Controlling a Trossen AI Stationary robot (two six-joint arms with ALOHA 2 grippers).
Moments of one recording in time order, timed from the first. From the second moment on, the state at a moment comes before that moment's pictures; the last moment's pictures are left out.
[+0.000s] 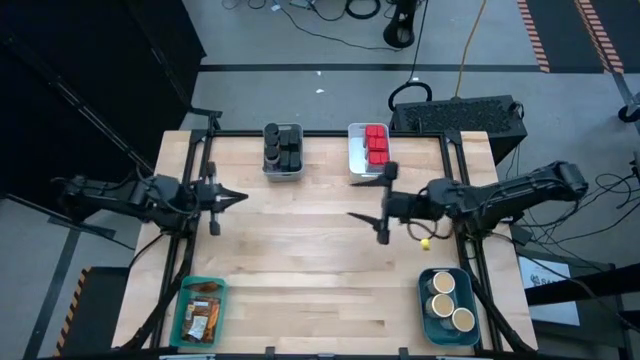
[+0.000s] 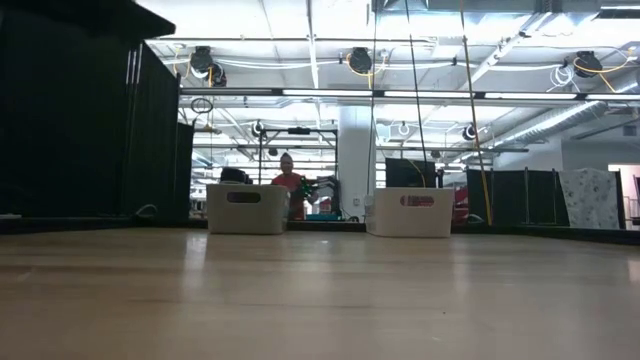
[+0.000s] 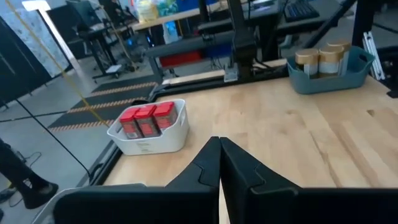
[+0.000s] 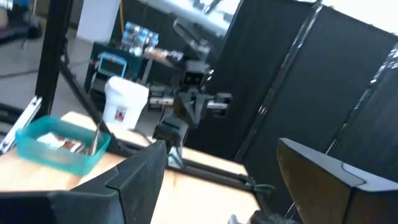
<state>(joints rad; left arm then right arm) -0.15 0.42 0.50 -0.26 -0.29 0.19 0.18 1.13 0.78 0.45 0.25 -0.39</state>
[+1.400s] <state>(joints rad) -0.07 0.00 0.39 -0.34 -0.32 0.11 0.08 0.28 0.14 0.61 0.26 -0.31</state>
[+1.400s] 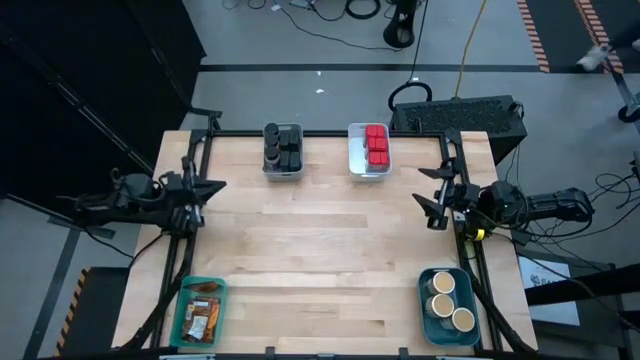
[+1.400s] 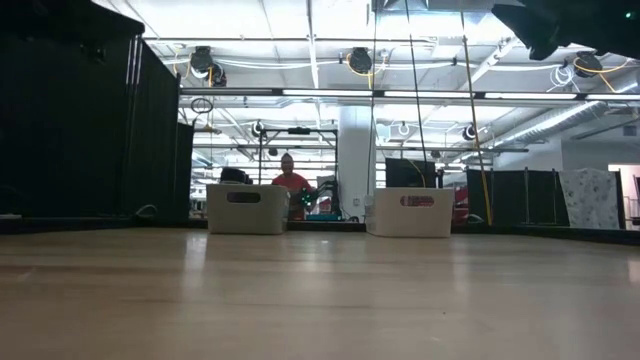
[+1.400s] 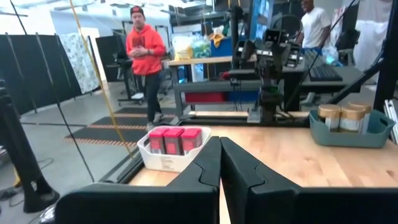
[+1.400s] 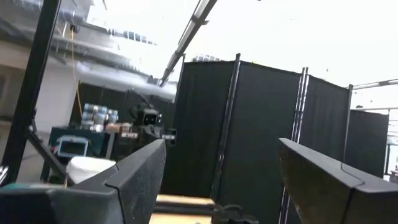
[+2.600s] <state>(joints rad) -0.07 0.00 0.01 0.06 -0.26 0.02 0.08 0.13 0.01 0.58 0.26 -0.28</state>
